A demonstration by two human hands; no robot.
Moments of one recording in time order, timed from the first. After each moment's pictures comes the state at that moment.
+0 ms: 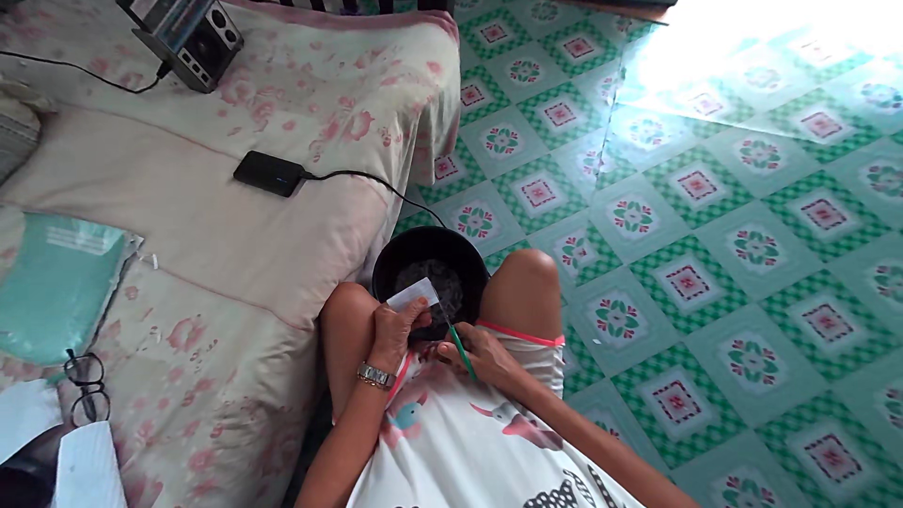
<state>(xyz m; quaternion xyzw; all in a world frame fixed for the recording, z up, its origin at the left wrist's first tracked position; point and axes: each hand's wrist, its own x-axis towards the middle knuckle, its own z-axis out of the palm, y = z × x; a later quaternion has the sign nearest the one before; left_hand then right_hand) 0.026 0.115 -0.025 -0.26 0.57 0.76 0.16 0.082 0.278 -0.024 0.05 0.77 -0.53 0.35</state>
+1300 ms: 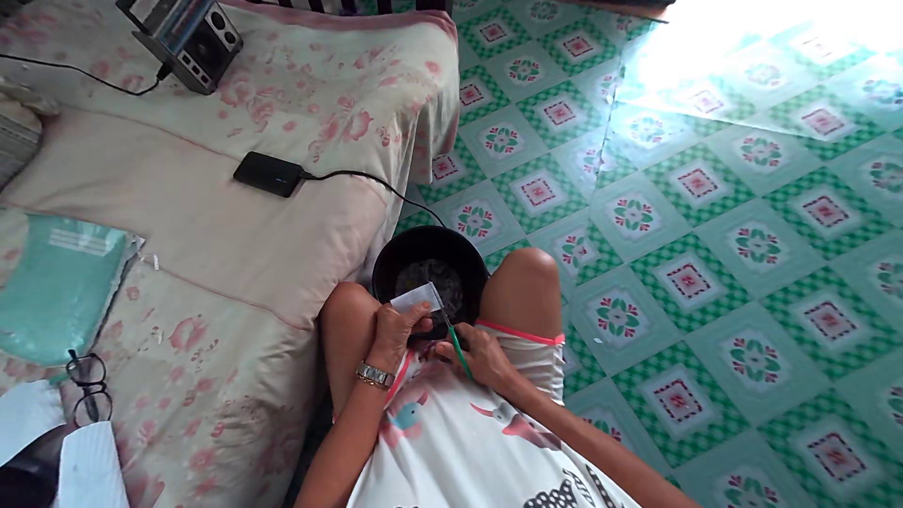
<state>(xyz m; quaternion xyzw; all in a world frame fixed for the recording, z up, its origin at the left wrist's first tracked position) 0.027 0.112 -0.025 -0.26 0.58 0.74 0.21 0.086 0.270 -0.028 0.07 0.81 -0.50 0.31</state>
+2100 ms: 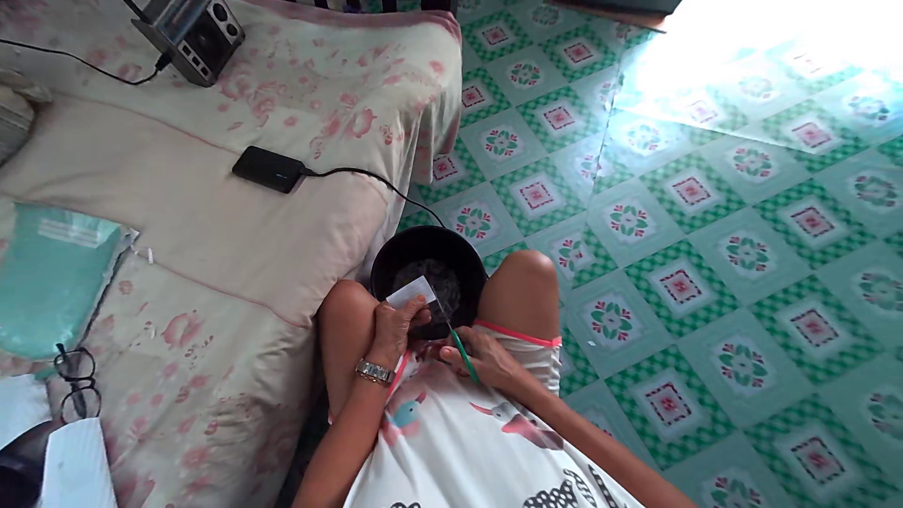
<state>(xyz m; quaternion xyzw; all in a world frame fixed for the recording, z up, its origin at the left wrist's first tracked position) 0.023 0.117 -0.030 -0.28 0.56 0.76 0.18 0.087 0.285 -0.023 0.03 0.77 -0.52 0.36</state>
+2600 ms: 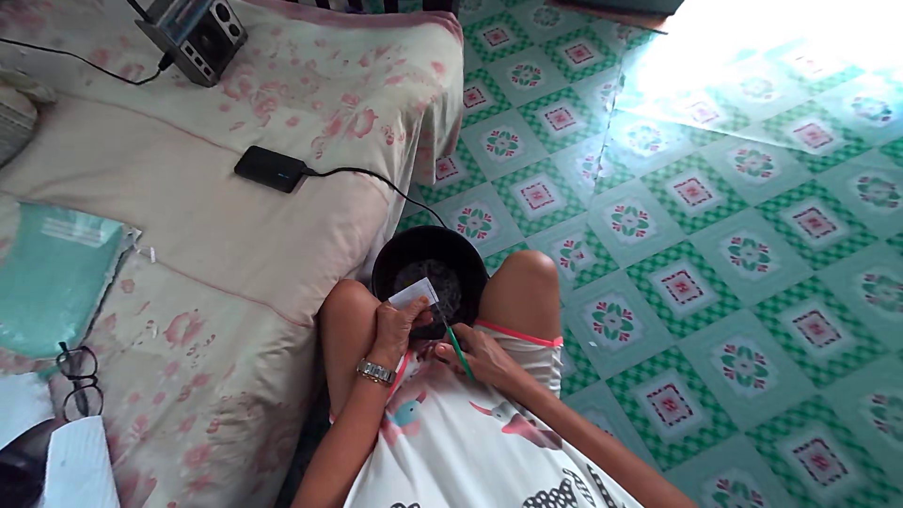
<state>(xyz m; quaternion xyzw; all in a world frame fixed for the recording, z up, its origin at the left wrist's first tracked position) 0.025 0.116 -0.030 -0.27 0.57 0.75 0.18 0.080 0.277 -0.024 0.04 0.78 -0.50 0.38</state>
